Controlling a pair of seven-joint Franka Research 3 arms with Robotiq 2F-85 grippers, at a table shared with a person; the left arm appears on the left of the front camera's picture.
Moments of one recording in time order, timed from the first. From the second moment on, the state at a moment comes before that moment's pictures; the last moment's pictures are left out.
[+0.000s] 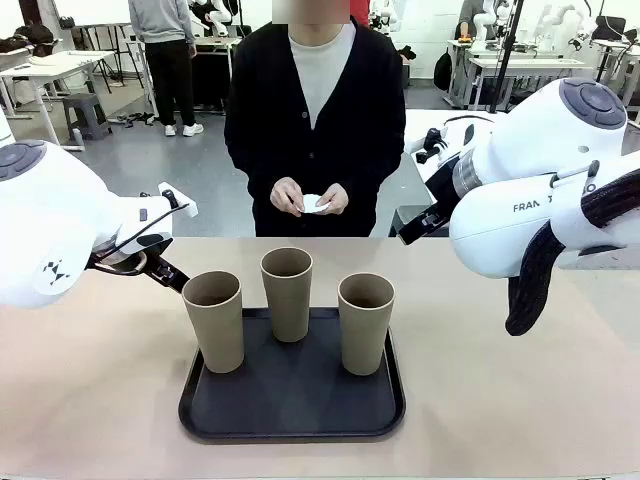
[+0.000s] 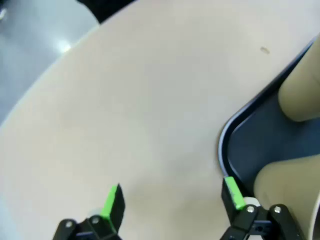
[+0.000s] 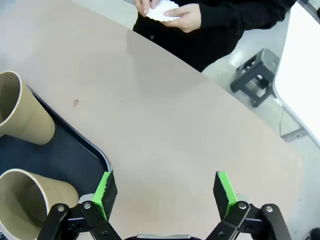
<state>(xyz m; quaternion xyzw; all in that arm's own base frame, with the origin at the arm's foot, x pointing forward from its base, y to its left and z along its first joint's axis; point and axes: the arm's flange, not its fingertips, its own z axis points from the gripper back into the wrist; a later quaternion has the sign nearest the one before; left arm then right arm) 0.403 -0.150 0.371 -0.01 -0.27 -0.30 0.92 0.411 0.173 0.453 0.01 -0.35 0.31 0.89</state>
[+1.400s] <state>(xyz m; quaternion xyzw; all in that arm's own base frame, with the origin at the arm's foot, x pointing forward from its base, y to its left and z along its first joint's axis) 0.405 -0.138 0.400 0.01 -0.29 -0.30 0.91 0.400 0.177 0.463 0.01 -0.33 0.32 0.89</state>
